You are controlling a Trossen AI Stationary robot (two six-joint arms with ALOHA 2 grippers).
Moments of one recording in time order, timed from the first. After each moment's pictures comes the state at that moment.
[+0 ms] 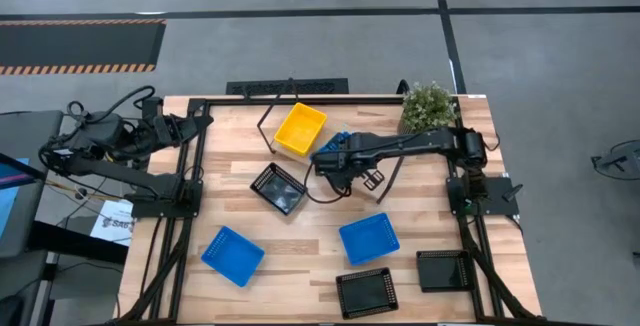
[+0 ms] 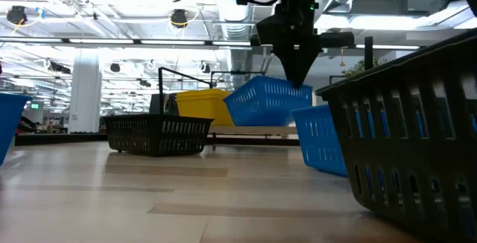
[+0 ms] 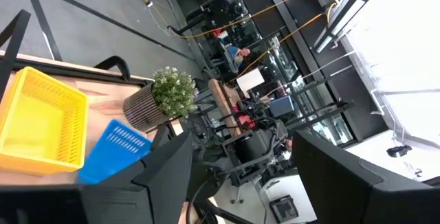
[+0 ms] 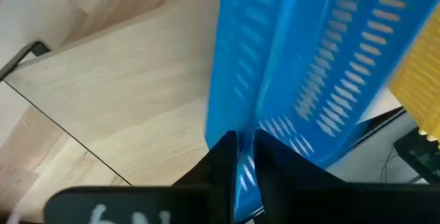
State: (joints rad) left arm -0.18 0.50 1.03 -0.55 -0.59 -1.10; right arm -0.02 1.98 1.73 -1.33 0.42 -0.79
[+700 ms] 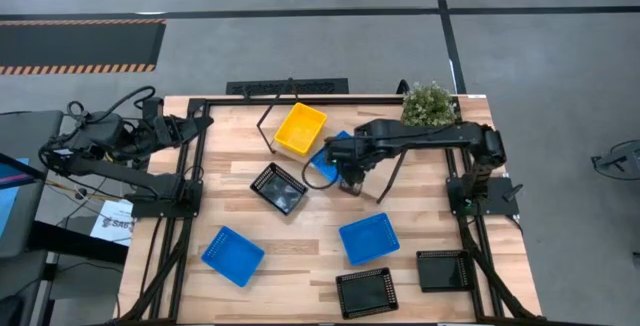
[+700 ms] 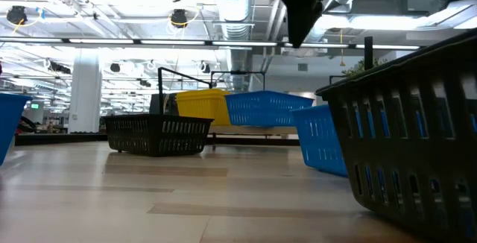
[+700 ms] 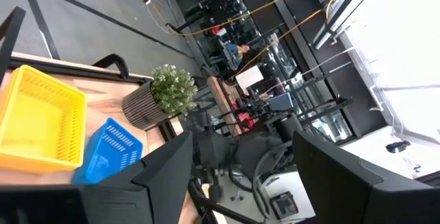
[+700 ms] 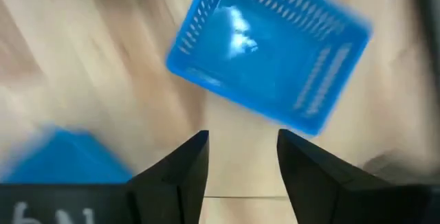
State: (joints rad) left arm -0.18 0.50 1.03 -0.55 -0.58 -1.09; right arm -0.01 1.84 1.83 -1.36 0.21 0.36
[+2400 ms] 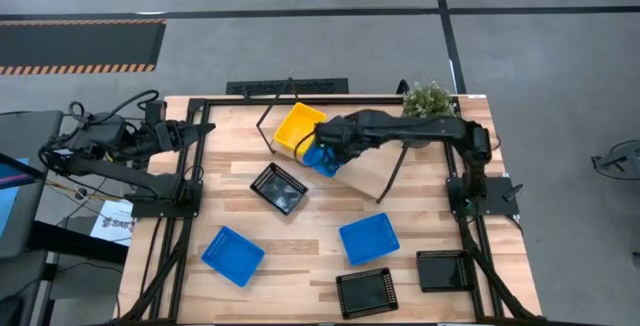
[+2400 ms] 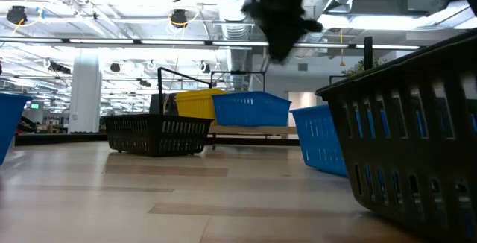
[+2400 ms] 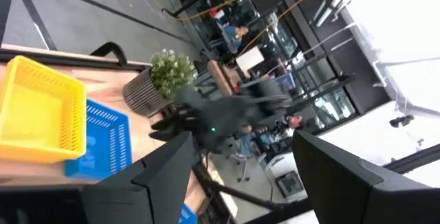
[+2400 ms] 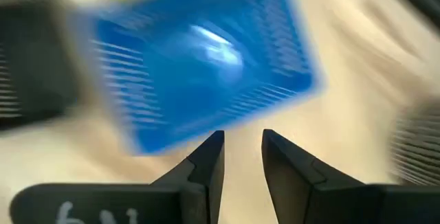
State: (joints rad) left arm -0.18 0.50 1.03 -0.59 -0.51 -1.05; right arm -0.10 1.93 1.86 -1.27 0.27 0.77
